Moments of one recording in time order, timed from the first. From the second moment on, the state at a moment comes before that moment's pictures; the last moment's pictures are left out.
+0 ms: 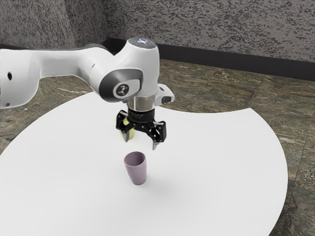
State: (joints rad) arm 0.01 0.10 -0.38 -1.89 0.17 1.88 -0.58
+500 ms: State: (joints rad) arm 0.03 0.15 -0.37 -2.00 0.18 2.09 -0.75
